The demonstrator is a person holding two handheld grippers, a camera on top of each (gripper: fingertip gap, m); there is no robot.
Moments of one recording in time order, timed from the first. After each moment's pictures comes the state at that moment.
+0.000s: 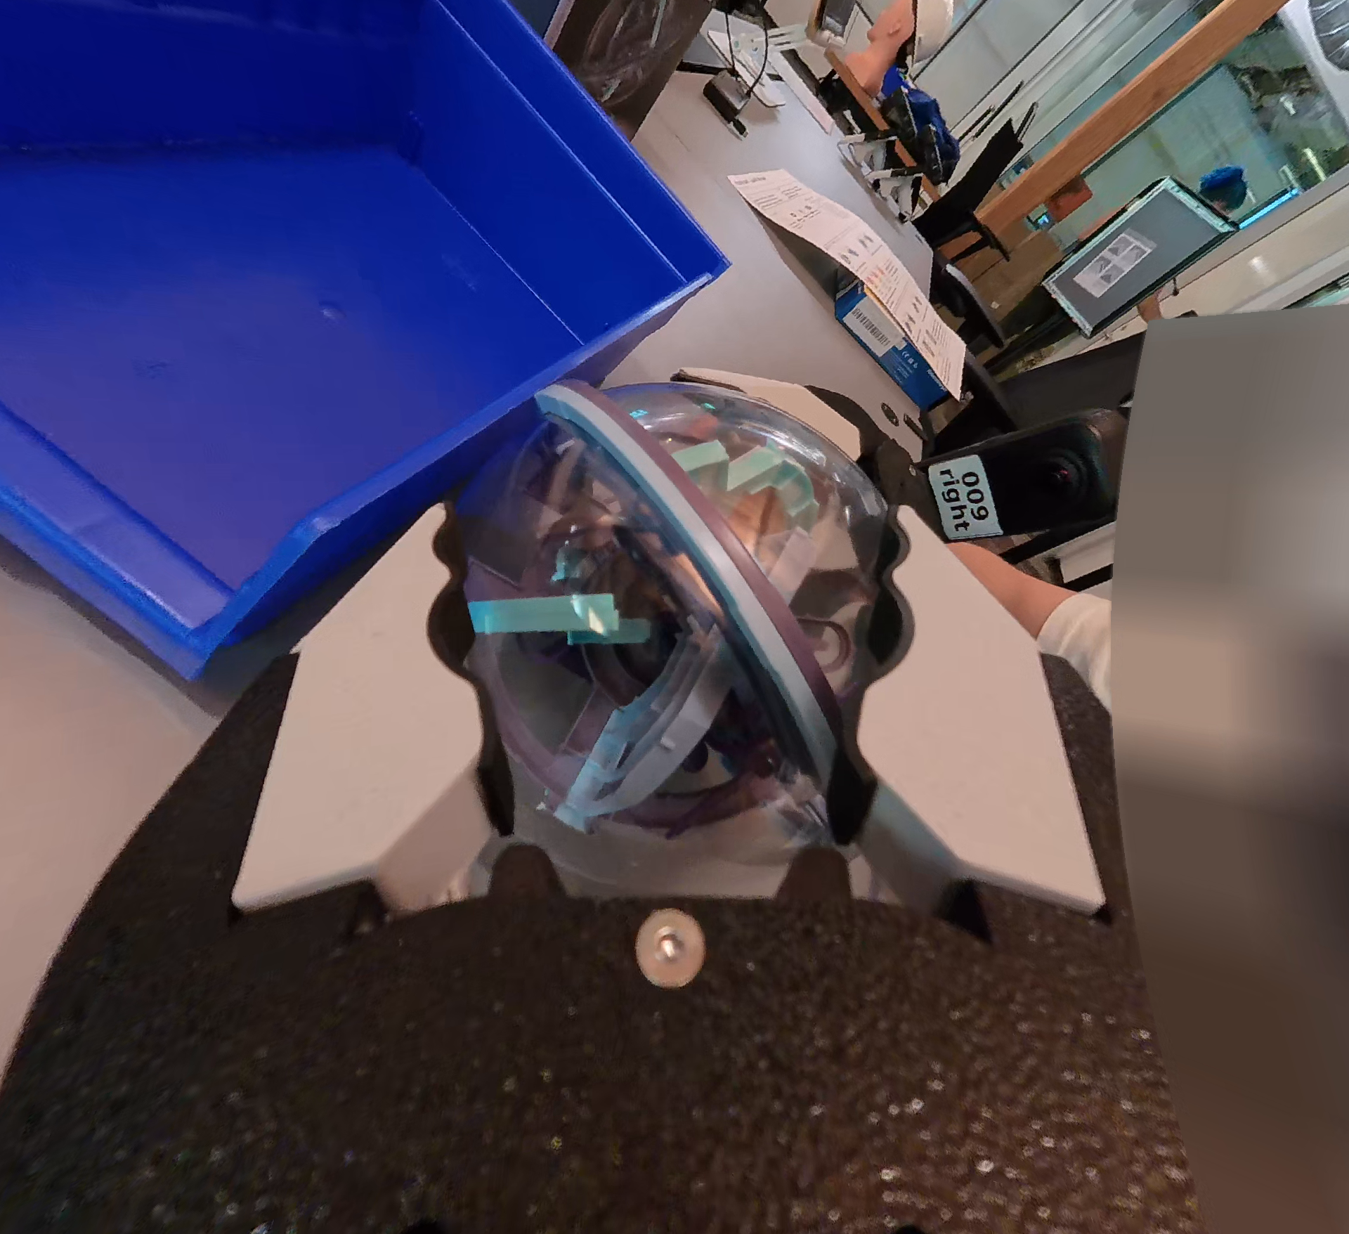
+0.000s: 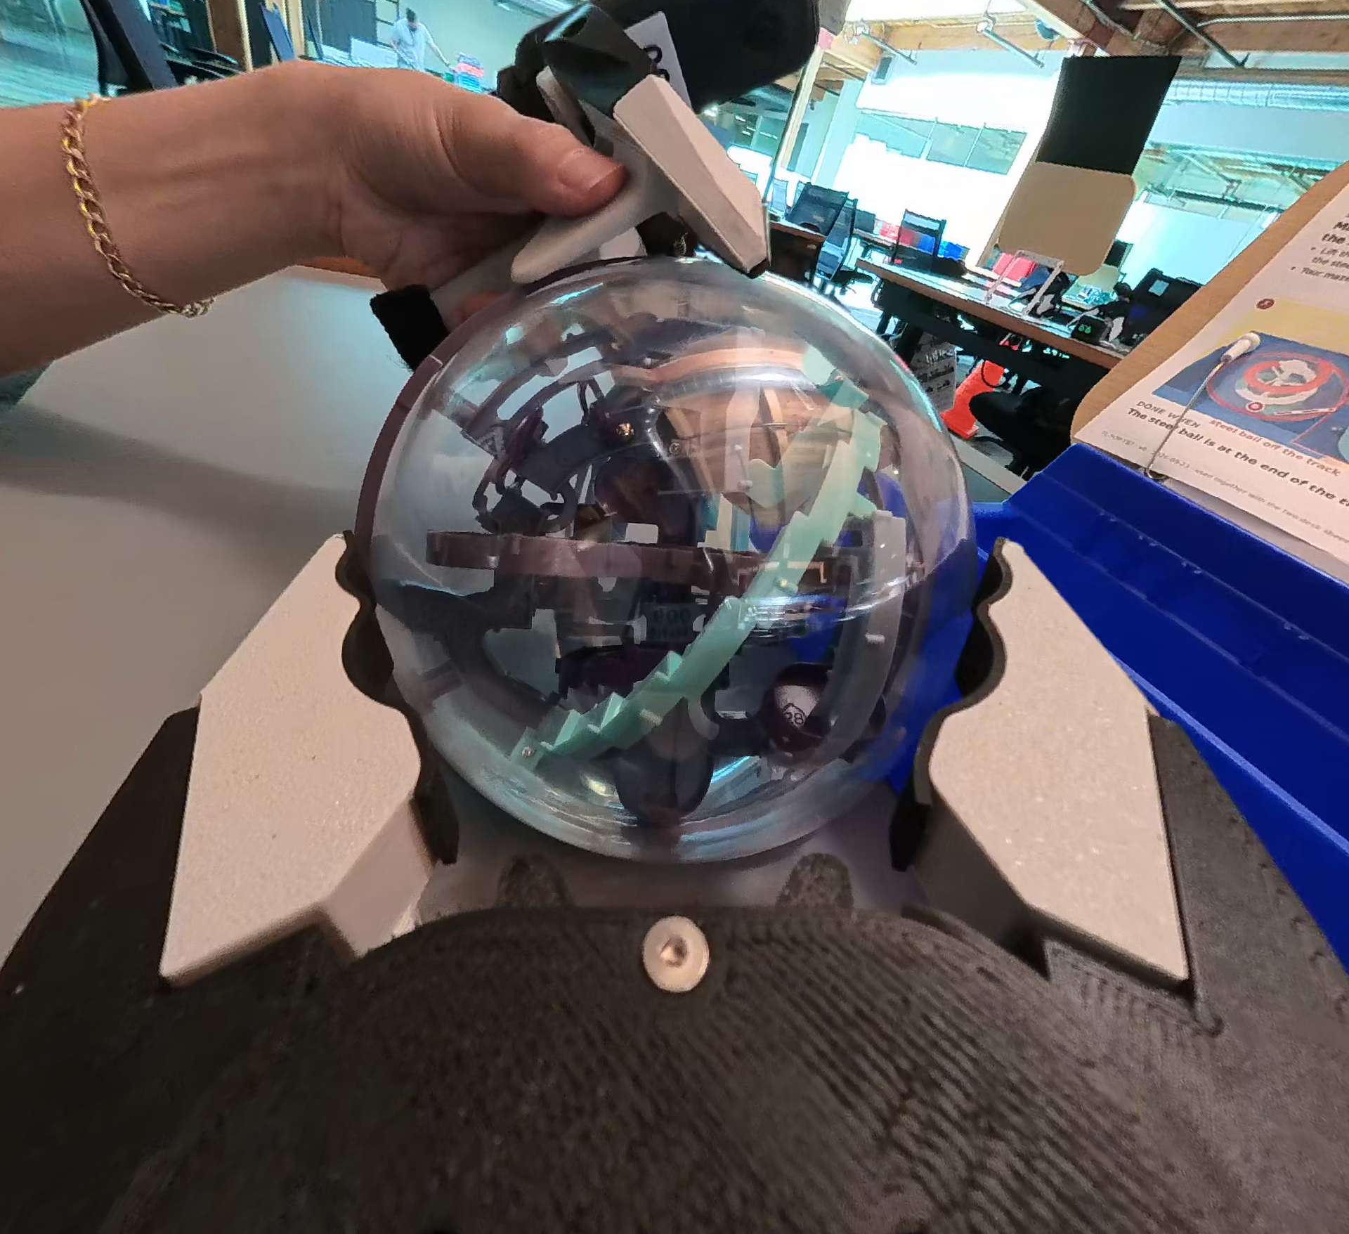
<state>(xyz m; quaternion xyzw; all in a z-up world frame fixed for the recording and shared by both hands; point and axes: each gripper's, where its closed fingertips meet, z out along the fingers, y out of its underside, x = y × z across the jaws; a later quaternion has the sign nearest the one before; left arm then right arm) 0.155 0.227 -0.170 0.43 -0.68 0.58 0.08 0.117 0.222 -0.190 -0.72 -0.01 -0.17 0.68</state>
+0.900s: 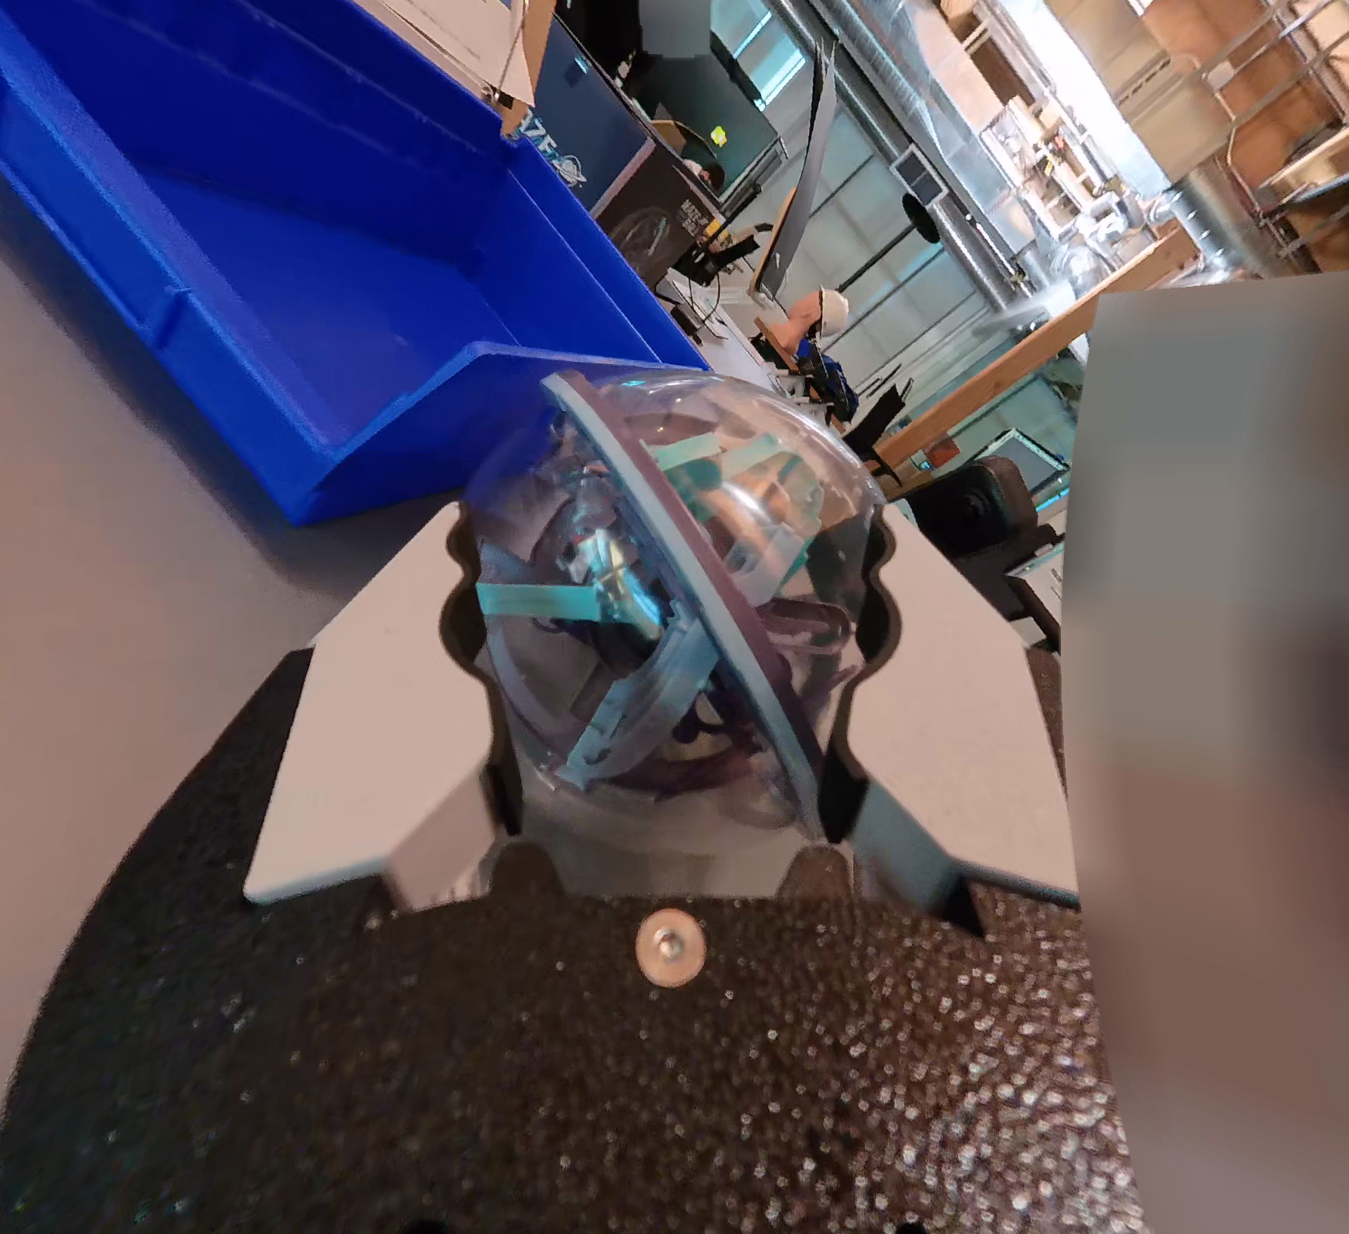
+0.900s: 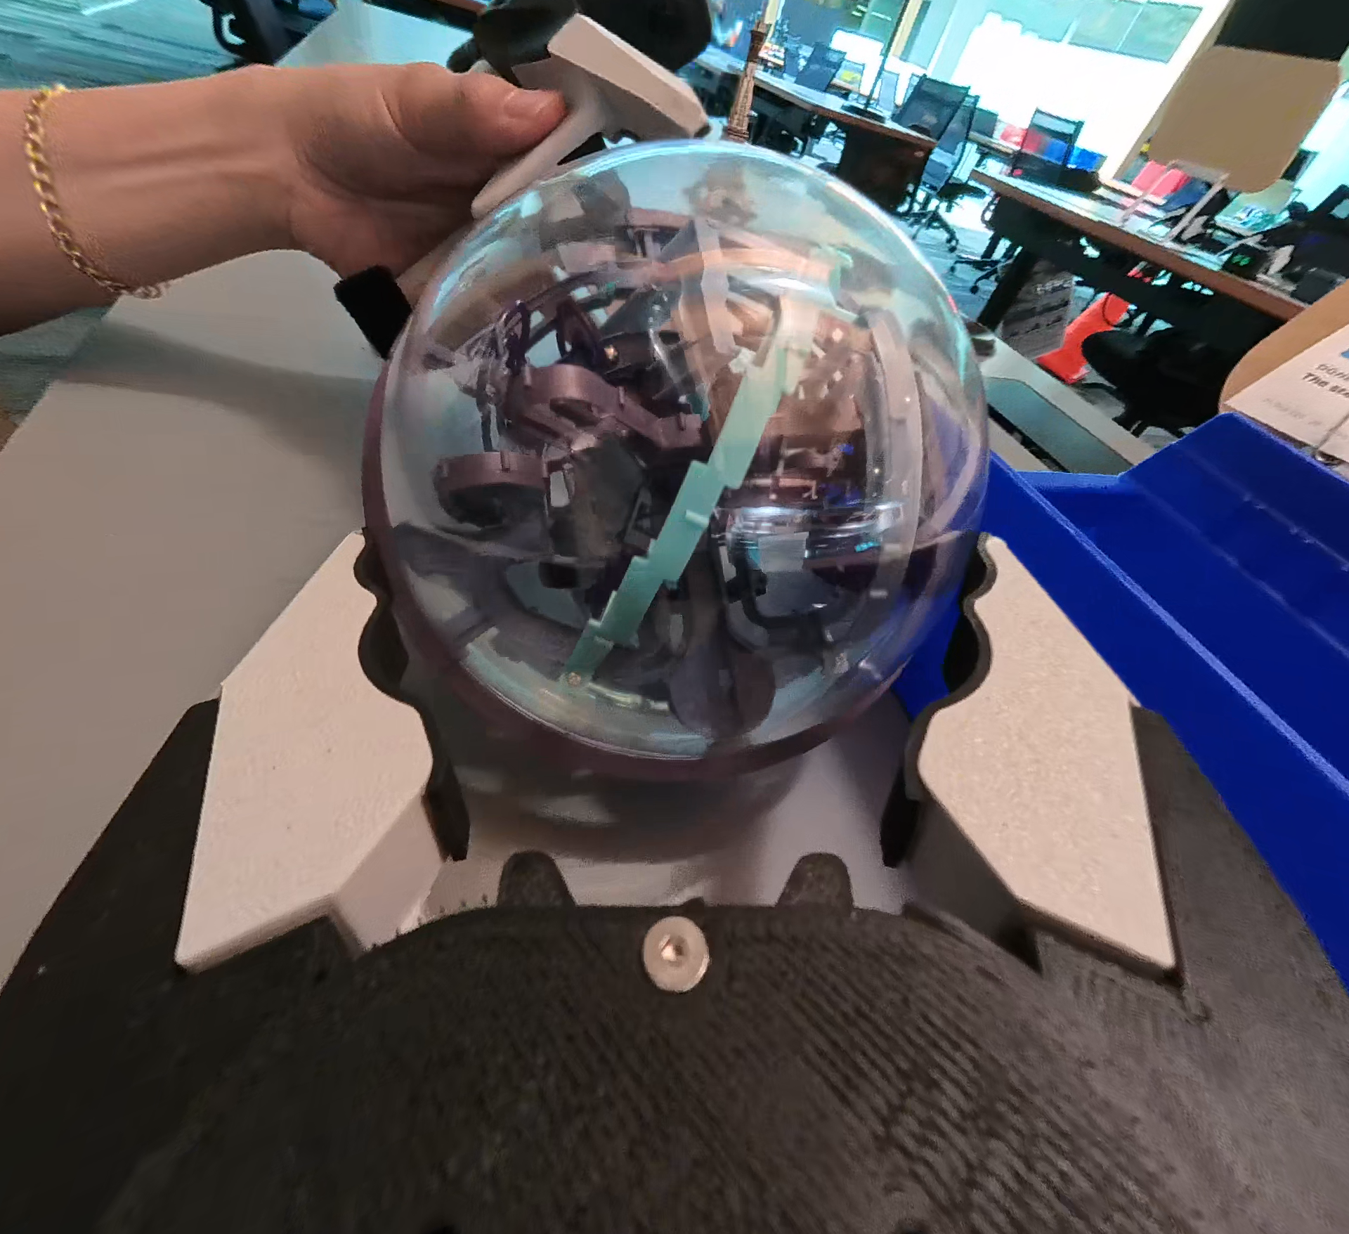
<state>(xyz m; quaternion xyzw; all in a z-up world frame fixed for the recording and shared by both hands) 0.131 0.281 -0.174 0.46 -0.55 0.69 0.08 0.104 0.235 -0.210 -0.77 -0.04 -0.12 0.63</state>
